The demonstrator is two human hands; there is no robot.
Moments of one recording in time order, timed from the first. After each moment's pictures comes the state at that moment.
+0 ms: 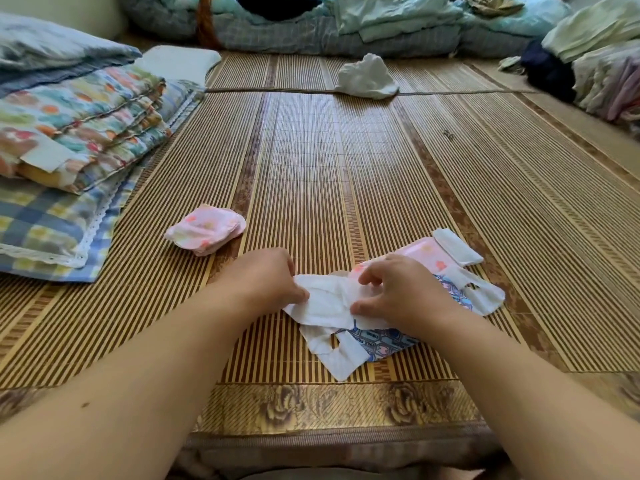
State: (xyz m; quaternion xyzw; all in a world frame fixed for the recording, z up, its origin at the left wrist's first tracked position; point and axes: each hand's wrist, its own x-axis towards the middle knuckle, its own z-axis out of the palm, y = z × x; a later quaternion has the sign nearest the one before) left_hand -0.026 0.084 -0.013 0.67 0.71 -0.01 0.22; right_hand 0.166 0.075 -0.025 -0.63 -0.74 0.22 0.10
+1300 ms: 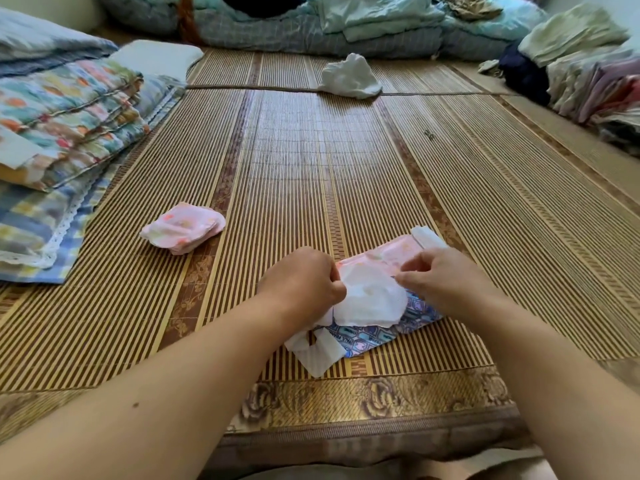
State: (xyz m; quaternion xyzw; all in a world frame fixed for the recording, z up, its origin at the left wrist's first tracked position) left_hand 0.037 0.081 -0.026 0.73 0.63 0.10 0.24; right_hand 0.228 0.072 -0.009 -0.72 -0.61 0.29 0.16
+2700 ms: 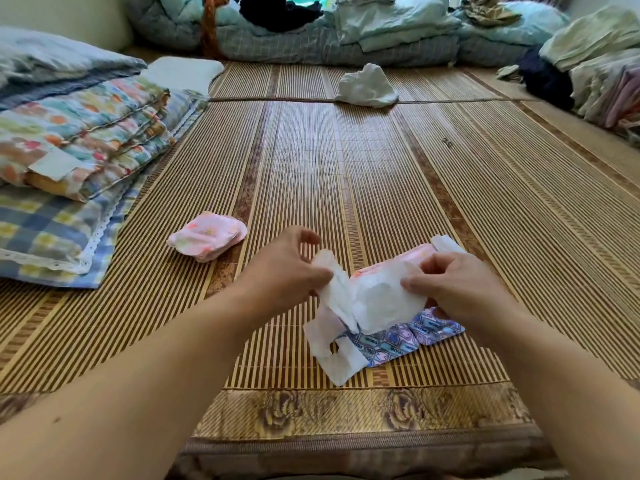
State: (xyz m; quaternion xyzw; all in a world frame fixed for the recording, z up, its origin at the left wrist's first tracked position) left_hand -0.008 0.071 0.010 0.58 0.63 0.26 0.45; right_hand 0.210 0.065 0.000 -0.66 -0.54 0.43 0.30
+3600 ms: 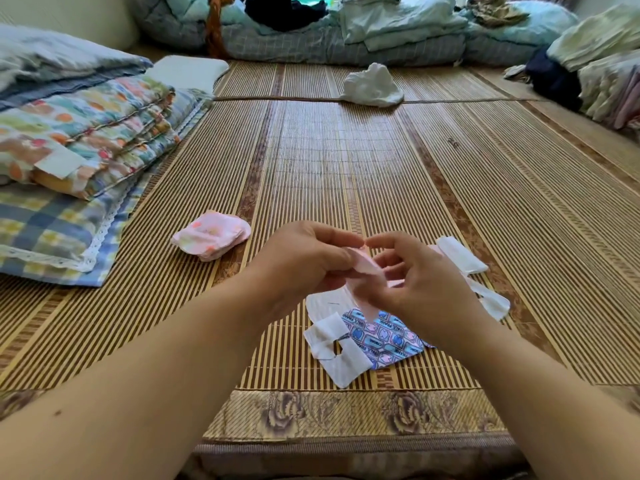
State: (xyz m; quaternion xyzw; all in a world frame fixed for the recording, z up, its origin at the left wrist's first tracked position) left_hand 0.002 0.074 0.022 0.50 0.49 0.37 0.61; right_hand 0.171 0.055 0.007 -0.55 -0.70 0.31 0.31
